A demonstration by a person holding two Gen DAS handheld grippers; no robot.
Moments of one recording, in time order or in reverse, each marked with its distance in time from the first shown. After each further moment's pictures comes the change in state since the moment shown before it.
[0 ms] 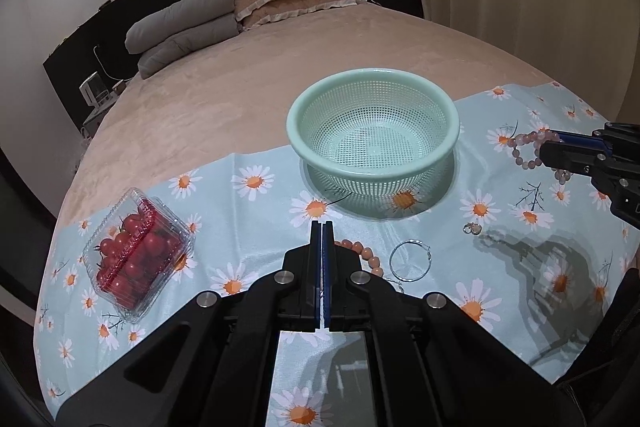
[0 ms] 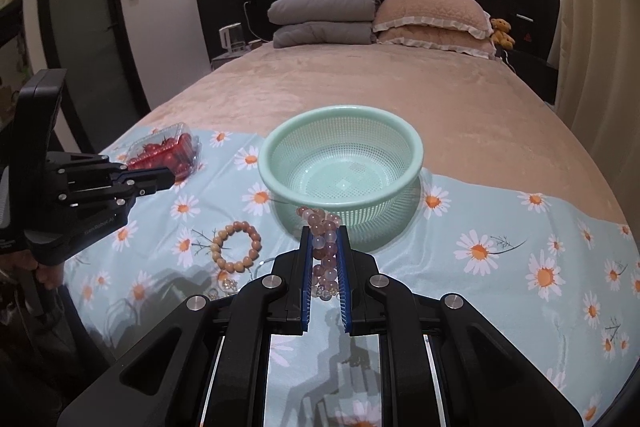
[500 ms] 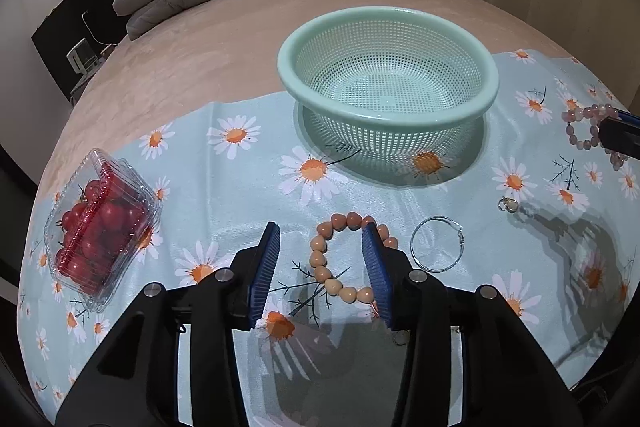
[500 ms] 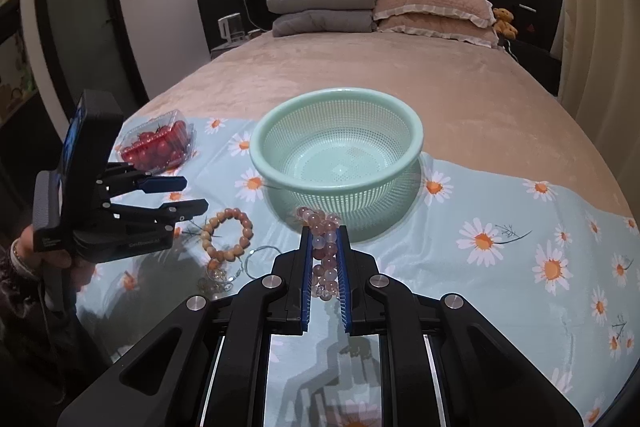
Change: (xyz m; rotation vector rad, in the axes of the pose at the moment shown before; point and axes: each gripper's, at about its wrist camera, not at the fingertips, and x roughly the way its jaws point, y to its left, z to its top) left arm 0.075 0.004 -0.016 -0.022 0.140 -0.025; right arm 0.022 -0.010 -0.010 0.003 0.046 0.016
